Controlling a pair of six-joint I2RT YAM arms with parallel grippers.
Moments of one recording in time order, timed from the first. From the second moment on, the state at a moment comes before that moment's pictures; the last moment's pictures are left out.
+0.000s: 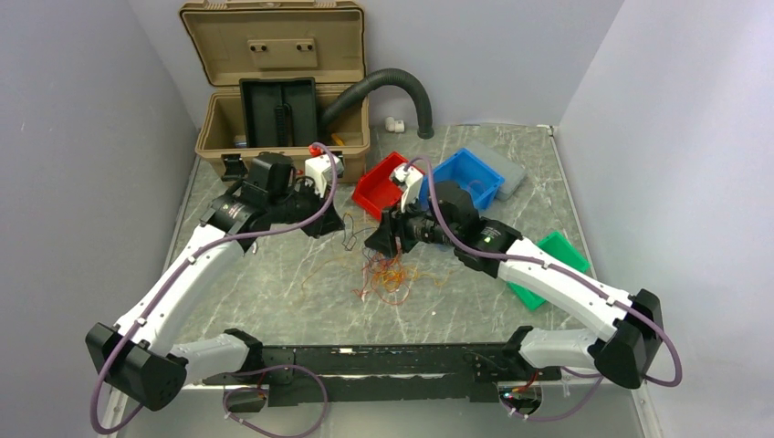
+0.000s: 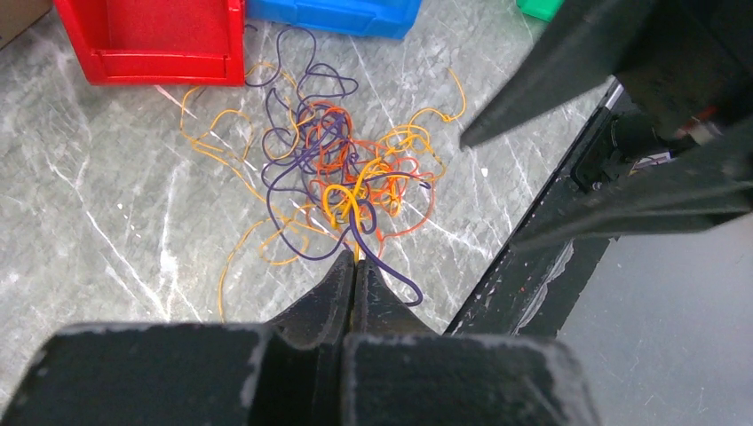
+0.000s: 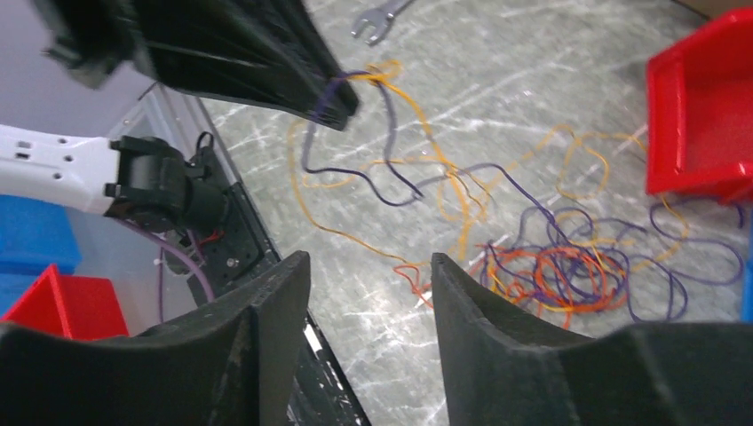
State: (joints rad) left arm -0.47 1.16 1.20 -0.69 0.52 -0.01; right arm 0.83 1.20 1.02 -0.22 -0.28 0.31
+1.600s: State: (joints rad) left arm -0.41 1.09 1.17 -0.67 0.22 -0.04; right arm 0.68 1.12 0.97 -0.24 0.11 0.54
